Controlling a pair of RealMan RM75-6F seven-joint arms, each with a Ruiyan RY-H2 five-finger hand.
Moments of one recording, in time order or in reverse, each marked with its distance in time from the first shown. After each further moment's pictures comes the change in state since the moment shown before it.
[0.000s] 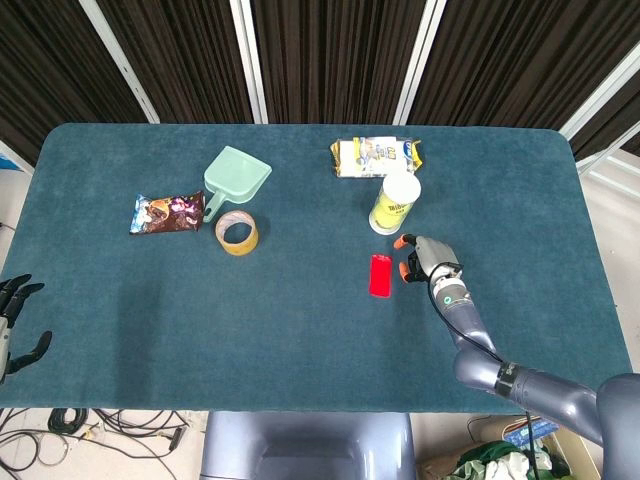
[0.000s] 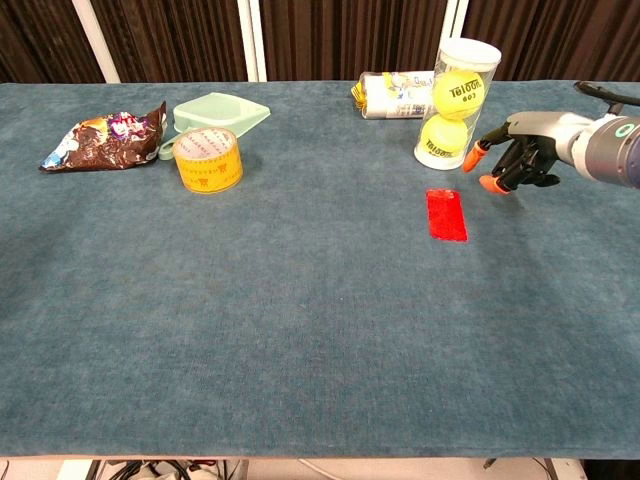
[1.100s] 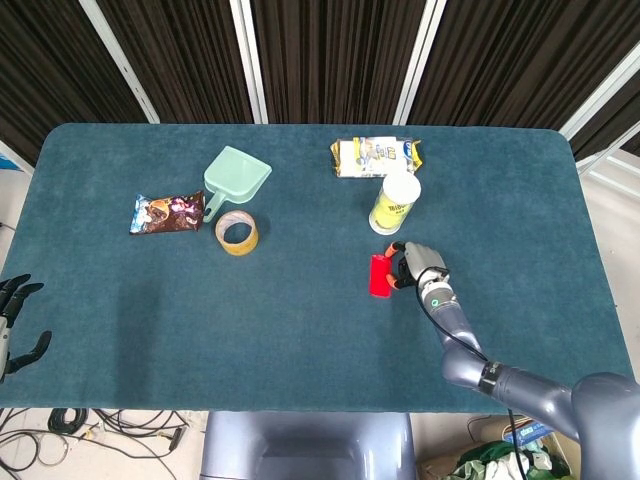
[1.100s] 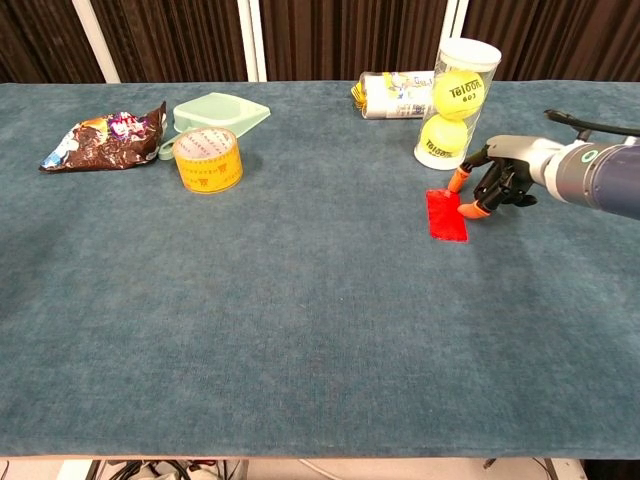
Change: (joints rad) left arm -0.001 0.002 -0.001 -0.004 -0.006 -0.004 0.002; right arm 0.011 -0.093 0.005 0.096 0.001 -0.045 0.000
